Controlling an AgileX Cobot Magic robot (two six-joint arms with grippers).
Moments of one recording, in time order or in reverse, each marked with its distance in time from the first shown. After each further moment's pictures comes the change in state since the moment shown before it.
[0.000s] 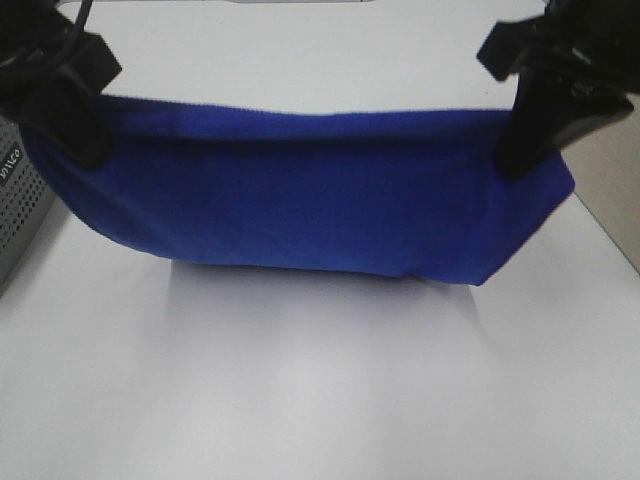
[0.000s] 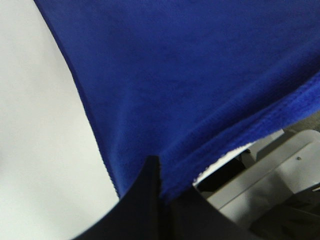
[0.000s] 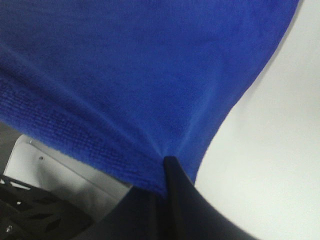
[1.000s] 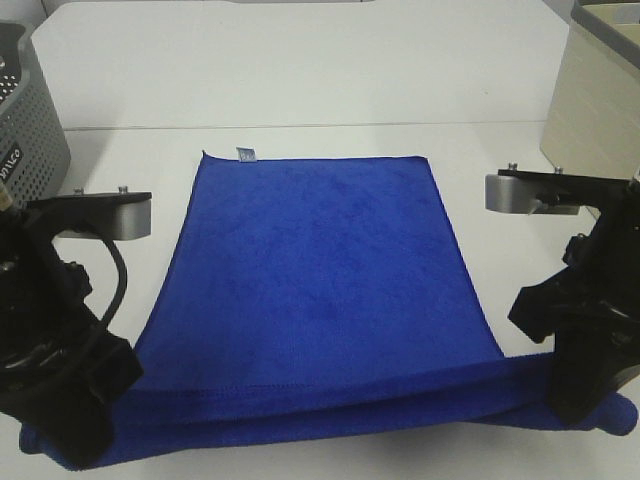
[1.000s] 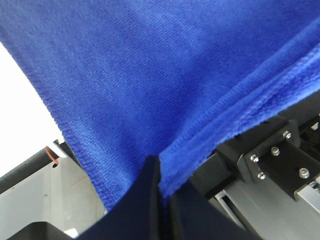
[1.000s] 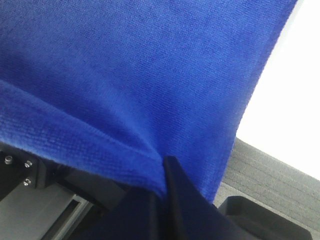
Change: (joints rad) left arm -0.146 -0.016 0.442 -0.198 -0.032 -0.062; right arm 0.003 -0.023 0.425 0.050 -0.020 -0.010
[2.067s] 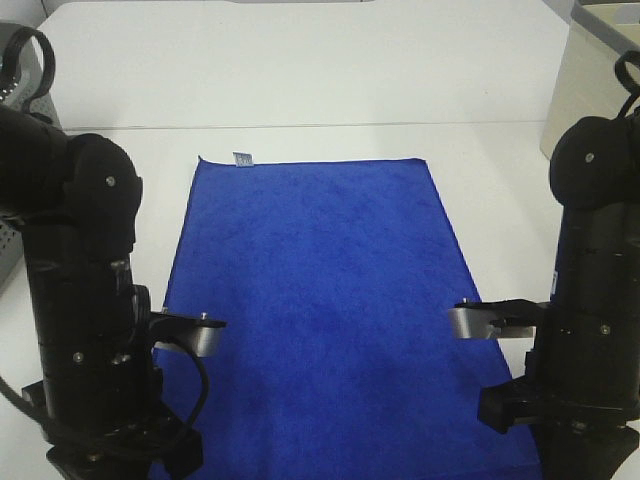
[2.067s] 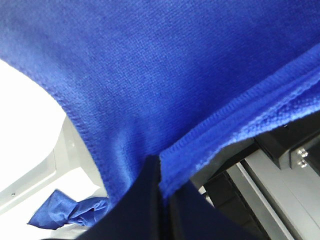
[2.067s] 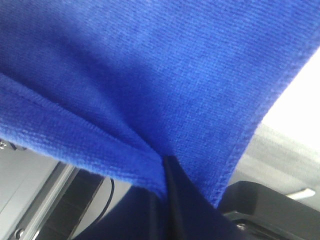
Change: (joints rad) left arm -0.025 0.429 -0.038 -0.030 -0.005 0.148; right arm 0.000 0.403 0.050 0.019 -0.006 -0.078
